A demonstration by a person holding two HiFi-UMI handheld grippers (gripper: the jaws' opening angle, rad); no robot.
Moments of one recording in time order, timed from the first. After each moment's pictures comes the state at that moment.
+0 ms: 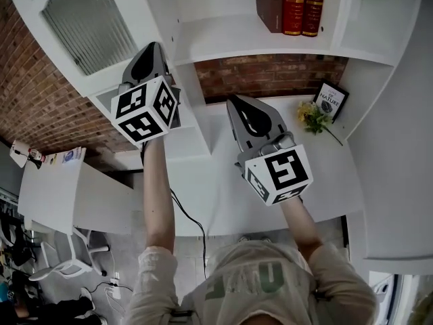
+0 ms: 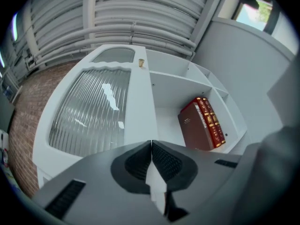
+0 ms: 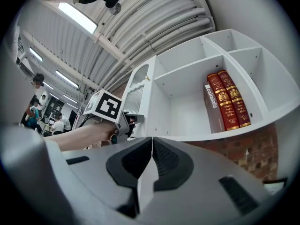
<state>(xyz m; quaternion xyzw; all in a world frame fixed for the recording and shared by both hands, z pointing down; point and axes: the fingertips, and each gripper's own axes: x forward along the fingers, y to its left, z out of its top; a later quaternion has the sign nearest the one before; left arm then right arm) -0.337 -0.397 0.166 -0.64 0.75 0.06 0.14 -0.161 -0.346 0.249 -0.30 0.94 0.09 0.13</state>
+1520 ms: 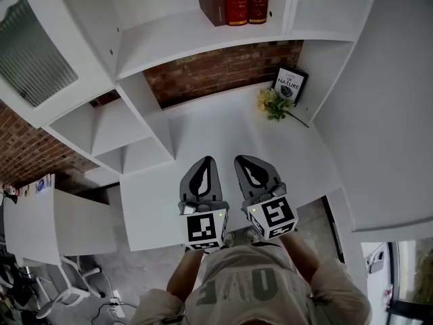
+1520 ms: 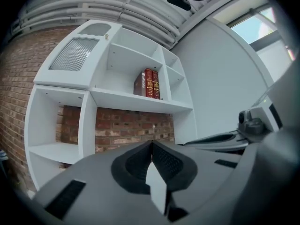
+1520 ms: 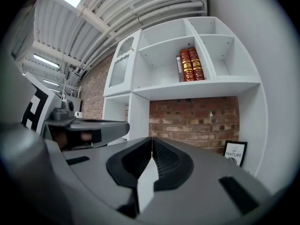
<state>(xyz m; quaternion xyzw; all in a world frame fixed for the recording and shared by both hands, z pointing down) -0.126 -0.313 0.409 -0.76 0.65 0.00 0.02 -0.053 -0.326 0.422 -0.40 0.92 0.00 -0.02</state>
